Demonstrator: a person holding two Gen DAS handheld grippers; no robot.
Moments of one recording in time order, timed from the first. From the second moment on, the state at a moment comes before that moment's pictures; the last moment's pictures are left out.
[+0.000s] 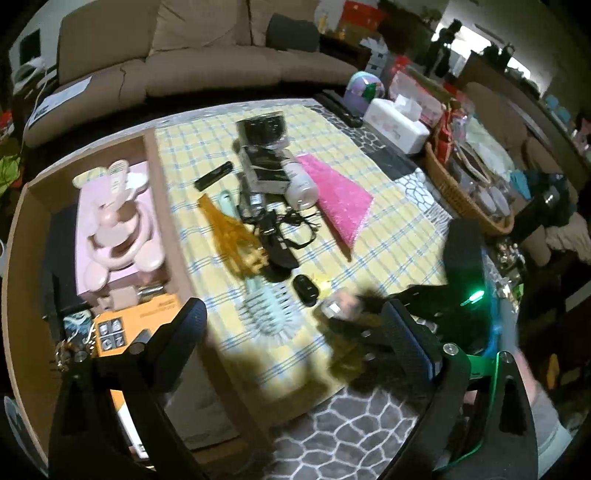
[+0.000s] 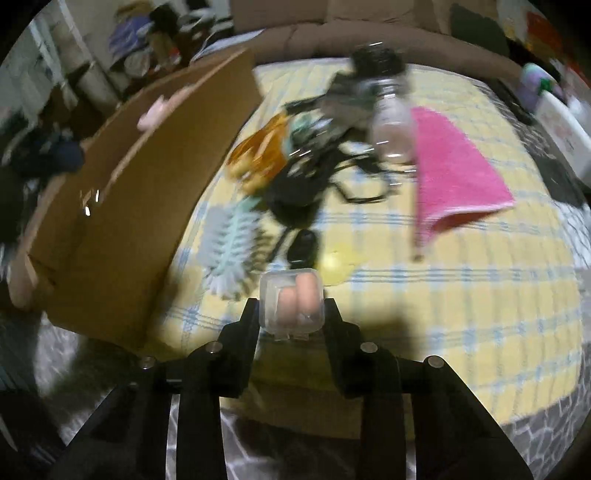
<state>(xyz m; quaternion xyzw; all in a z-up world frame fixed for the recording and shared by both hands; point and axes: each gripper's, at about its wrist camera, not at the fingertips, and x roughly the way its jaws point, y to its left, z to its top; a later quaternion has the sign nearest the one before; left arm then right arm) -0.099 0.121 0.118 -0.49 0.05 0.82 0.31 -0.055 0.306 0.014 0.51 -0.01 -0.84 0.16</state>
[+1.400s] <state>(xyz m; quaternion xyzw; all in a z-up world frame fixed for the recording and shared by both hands) -0.106 0.114 0.127 -0.48 -0.03 0.82 0.32 -0.039 0.388 0.086 0.45 -0.13 -0.87 0.18</state>
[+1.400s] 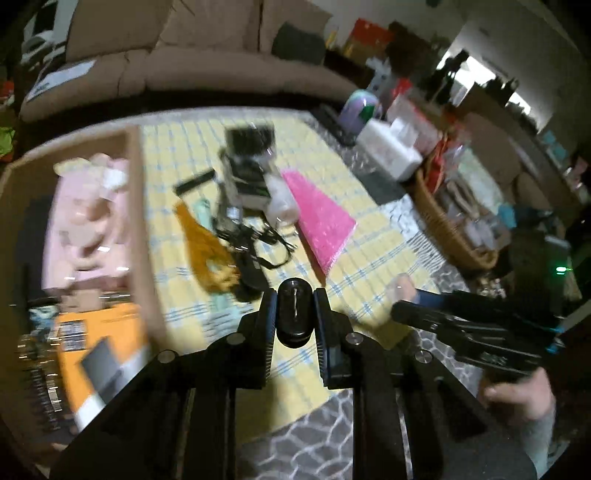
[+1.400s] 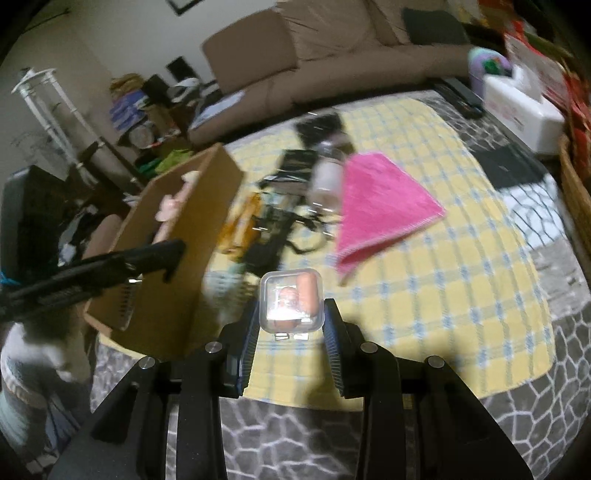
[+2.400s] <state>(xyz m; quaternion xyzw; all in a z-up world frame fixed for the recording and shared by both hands) -0.115 -0.120 0.069 -0.53 -0.06 0.82 0.22 -0.077 0.047 0.042 0.53 0.05 -0.76 0.36</state>
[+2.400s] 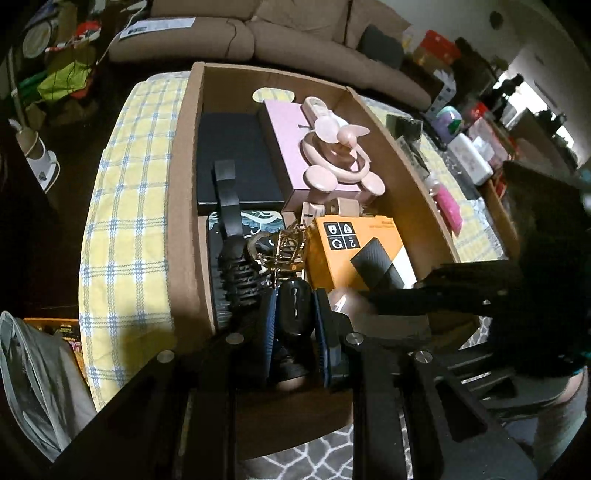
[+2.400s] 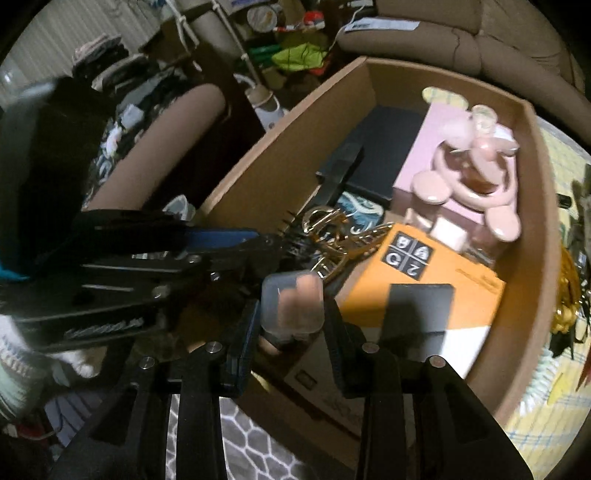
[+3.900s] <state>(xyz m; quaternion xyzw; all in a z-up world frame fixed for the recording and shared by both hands) -0.085 0.111 0.095 -0.50 0.09 0.79 0.34 -0.109 0.302 0.001 0.51 0.08 -0.84 0.18</state>
